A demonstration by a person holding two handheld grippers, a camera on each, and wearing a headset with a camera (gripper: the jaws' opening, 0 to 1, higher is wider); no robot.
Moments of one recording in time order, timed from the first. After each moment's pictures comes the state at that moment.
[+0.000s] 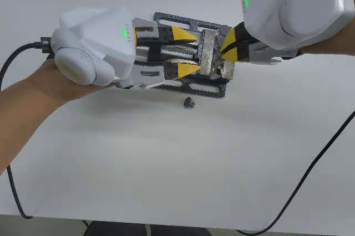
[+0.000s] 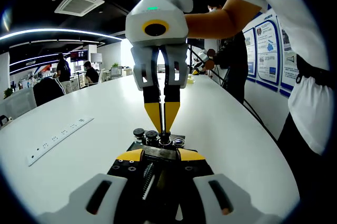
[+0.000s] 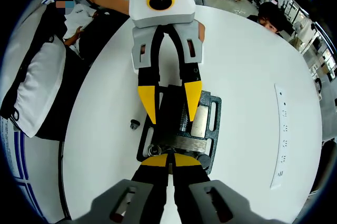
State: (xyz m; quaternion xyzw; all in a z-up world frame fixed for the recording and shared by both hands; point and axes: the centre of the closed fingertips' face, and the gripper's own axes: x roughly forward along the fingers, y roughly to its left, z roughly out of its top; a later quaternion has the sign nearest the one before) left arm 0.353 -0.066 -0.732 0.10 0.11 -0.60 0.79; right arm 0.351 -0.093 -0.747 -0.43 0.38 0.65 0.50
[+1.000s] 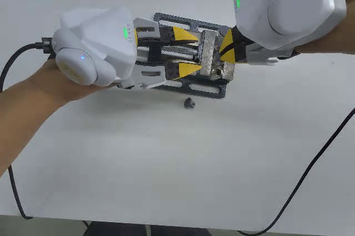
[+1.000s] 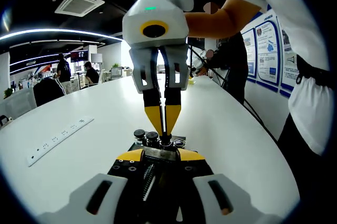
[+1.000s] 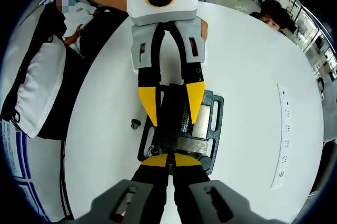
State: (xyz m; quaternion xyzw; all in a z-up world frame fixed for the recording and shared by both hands) left arm 0.354 -0.066 -0.731 0.10 0.11 -0.60 0.79; right arm 0.349 -0.090 -0.749 -0.44 0.39 0.65 0.49
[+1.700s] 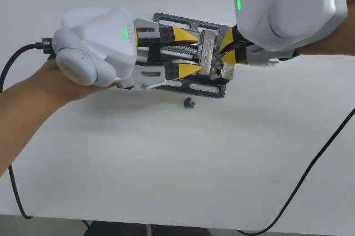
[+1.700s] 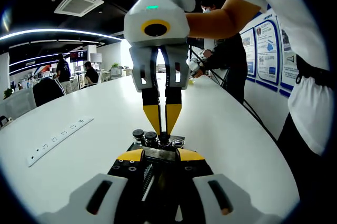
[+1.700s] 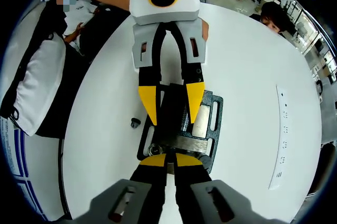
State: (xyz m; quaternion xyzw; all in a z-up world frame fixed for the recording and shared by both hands) left arm 0.352 -0.067 -0.732 0.11 0.11 -0.60 0.78; right arm 0.348 -0.092 -0.747 -0.44 0.38 0.65 0.49
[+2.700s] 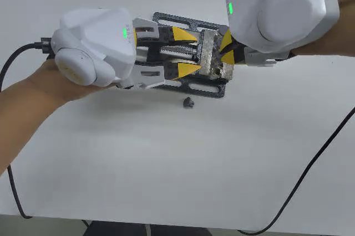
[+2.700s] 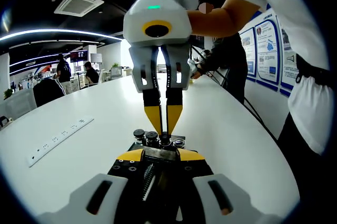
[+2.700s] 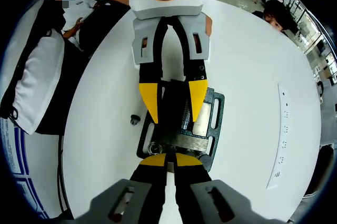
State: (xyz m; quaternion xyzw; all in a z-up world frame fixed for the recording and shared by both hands) left arm 0.354 -0.067 -0.731 0.11 0.11 -0.60 0.79; right arm 0.348 -0.094 -0.748 -0.46 0.39 0.64 0.48
